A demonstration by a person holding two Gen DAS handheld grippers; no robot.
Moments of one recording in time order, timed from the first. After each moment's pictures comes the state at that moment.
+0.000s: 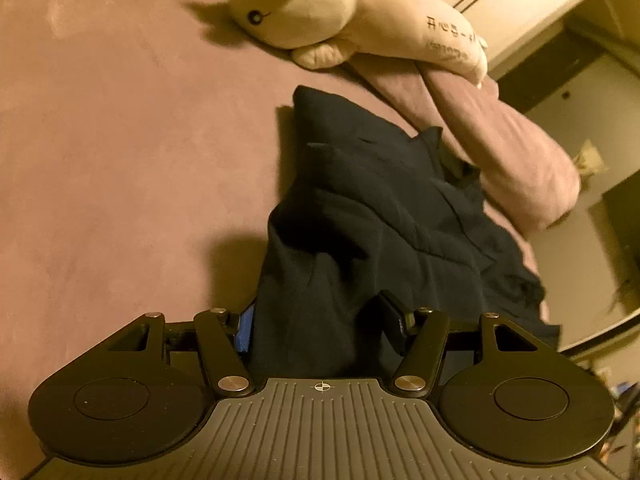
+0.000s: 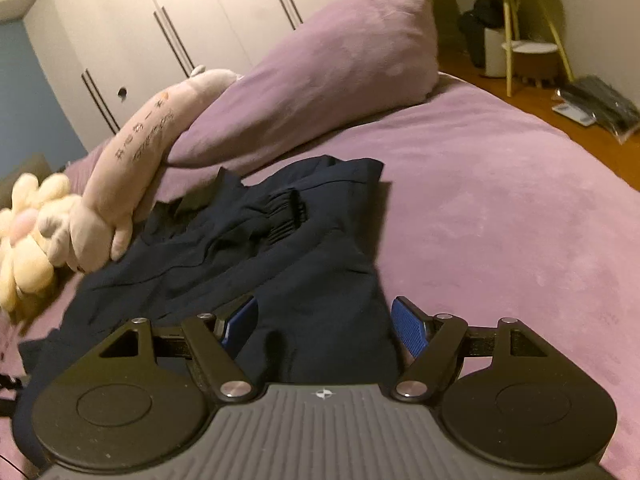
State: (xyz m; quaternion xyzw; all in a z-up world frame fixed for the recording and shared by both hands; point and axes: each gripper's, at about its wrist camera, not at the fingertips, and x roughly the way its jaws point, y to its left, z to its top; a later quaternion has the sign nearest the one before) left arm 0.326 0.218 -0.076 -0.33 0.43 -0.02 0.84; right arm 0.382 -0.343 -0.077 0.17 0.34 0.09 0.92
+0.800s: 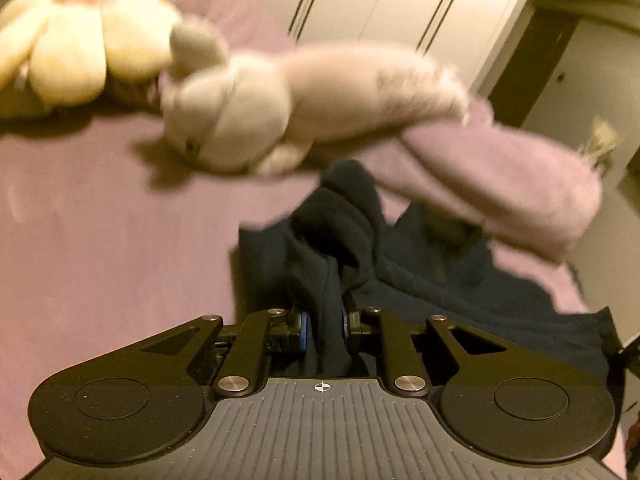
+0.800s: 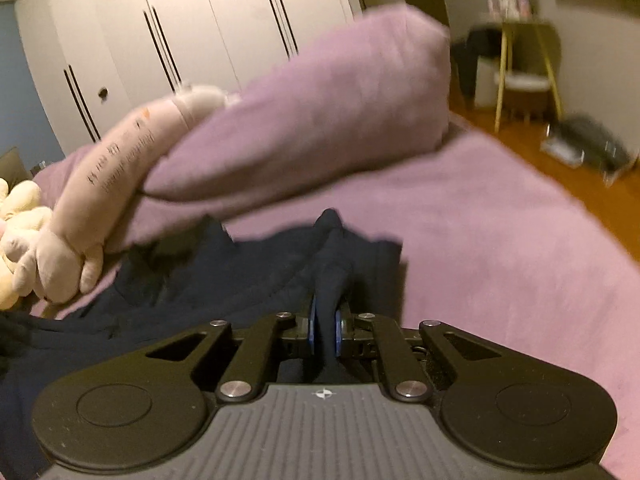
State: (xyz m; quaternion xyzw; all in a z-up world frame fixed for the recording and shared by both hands) left arm 0.412 0.177 -0.023 -0.19 0.38 0.02 0.90; right arm 0.455 -0.319 -0.052 0.14 0.34 0.04 0.93
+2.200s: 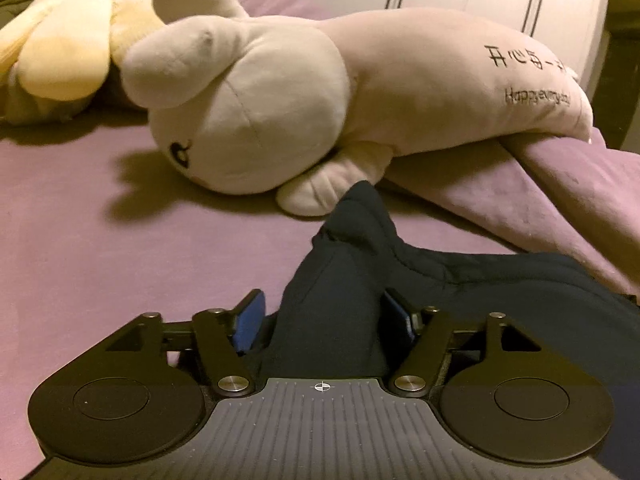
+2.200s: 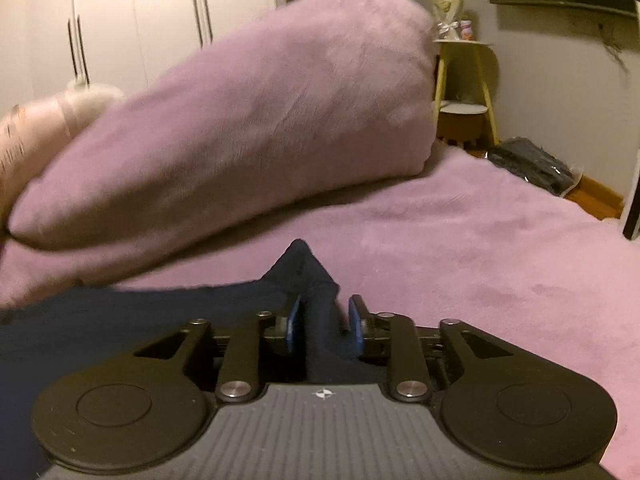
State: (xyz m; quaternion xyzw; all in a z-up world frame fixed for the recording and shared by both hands) left arm 0.558 0.159 -0.120 -0.17 0.32 0.18 0.91; right arm 0.616 -0.273 -0.119 0.13 0.27 -0.11 0.95
